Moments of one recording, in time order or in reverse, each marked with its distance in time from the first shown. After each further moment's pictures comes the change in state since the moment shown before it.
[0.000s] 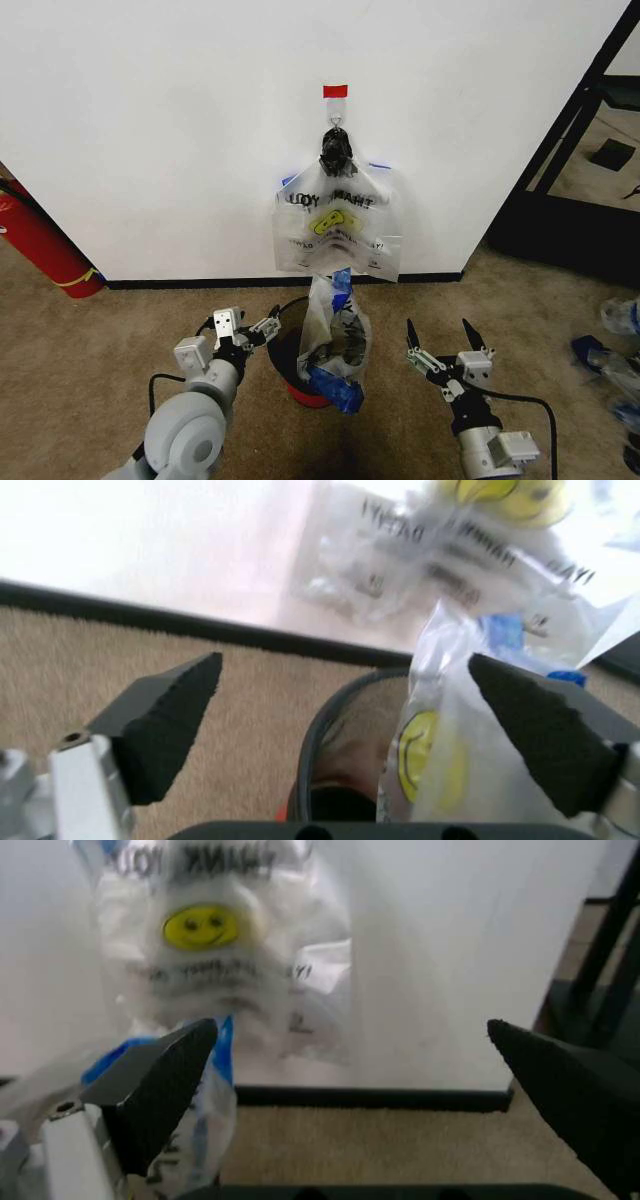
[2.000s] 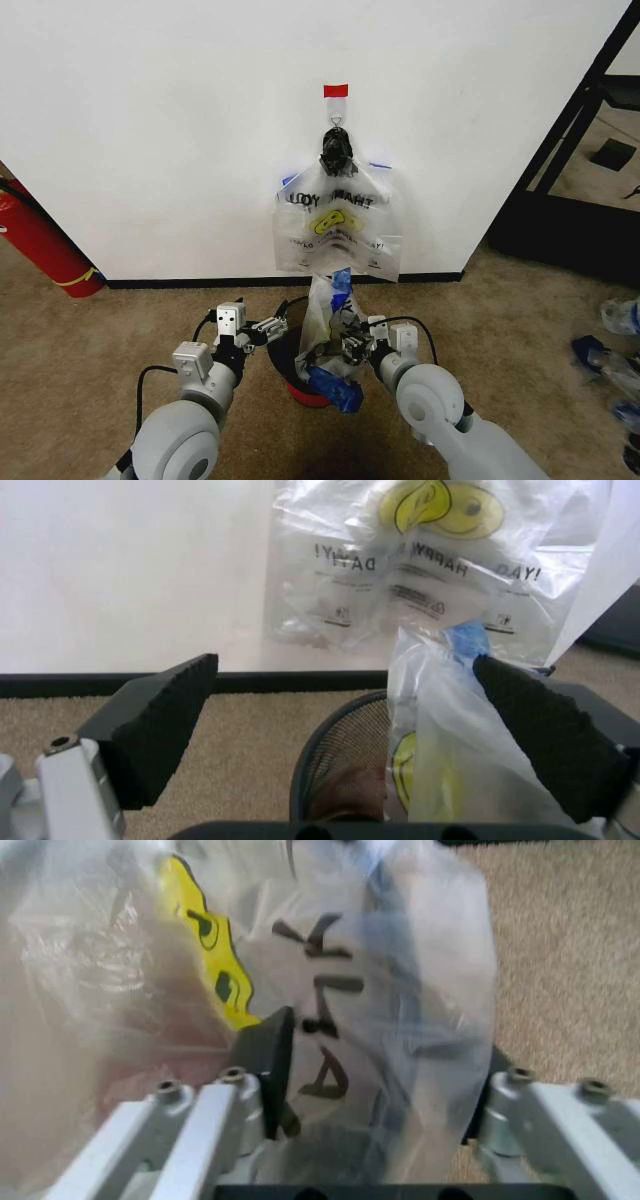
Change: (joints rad) left arm -0.006 0.049 0.024 -0.003 0.141 -0.019 0.095; right arm 0.633 -0.060 -0.371 -0.290 0.721 -0.697 0.317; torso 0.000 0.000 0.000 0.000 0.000
